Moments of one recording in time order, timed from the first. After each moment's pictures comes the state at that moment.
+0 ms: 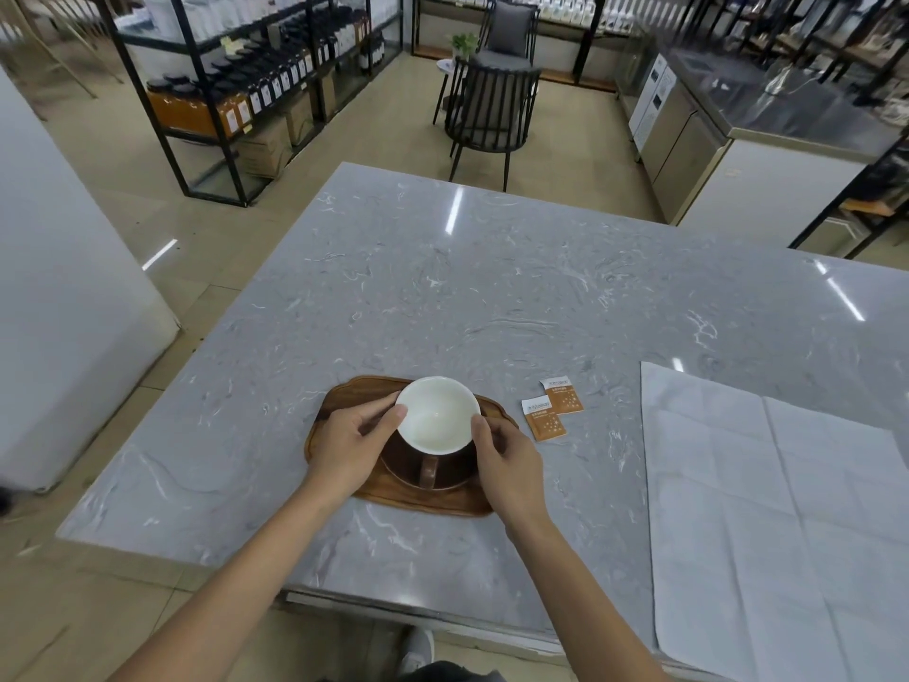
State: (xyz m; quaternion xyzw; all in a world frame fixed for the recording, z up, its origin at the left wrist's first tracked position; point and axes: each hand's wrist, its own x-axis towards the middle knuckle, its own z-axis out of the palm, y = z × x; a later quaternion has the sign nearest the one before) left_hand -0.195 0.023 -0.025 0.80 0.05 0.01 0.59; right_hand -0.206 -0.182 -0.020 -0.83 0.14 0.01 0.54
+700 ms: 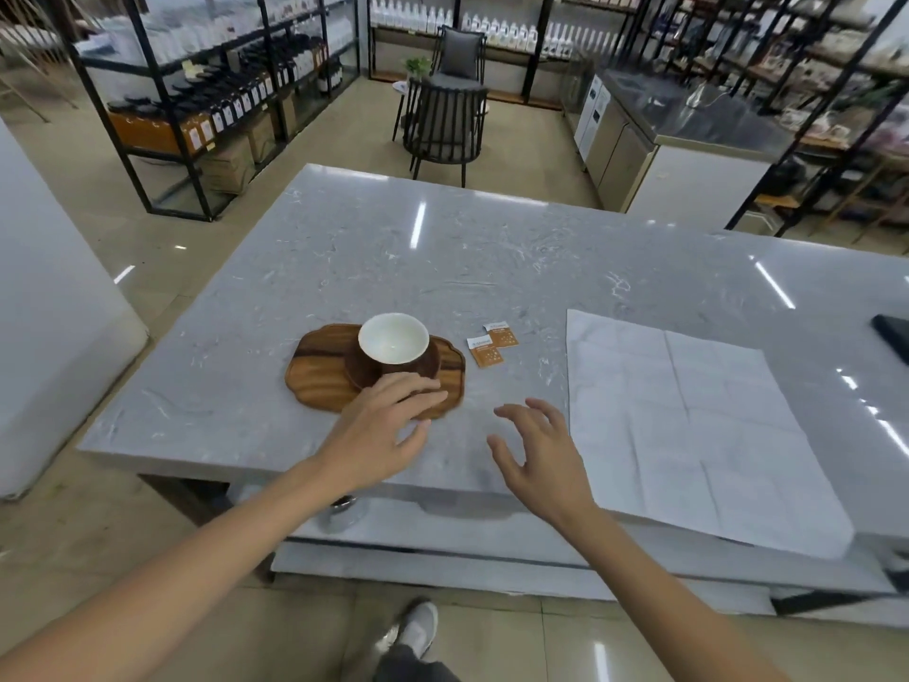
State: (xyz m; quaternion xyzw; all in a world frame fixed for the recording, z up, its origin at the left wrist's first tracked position) left_hand -0.314 -0.037 0.015 0.90 -0.30 0.14 0.29; right_hand -0.354 -0.290 0.001 -0.96 -0.09 -0.12 0.23
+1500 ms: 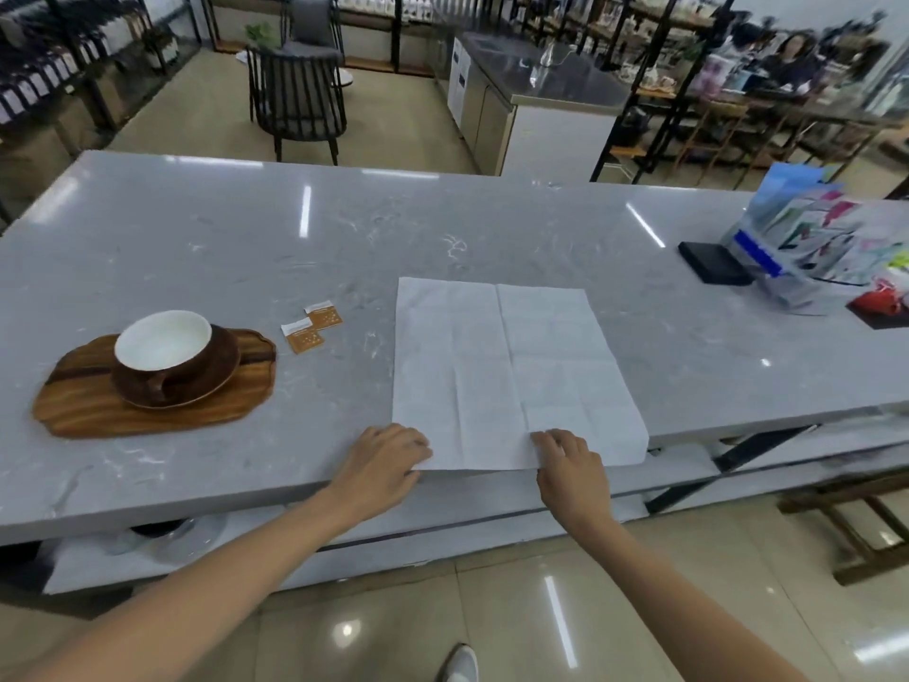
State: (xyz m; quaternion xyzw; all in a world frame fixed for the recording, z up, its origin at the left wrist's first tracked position) left_hand -0.341 -0.278 -0.060 0.89 -0.42 0.00 0.17; right_hand -0.450 -0.561 -0.050 -0.99 0.12 -0.03 0.05
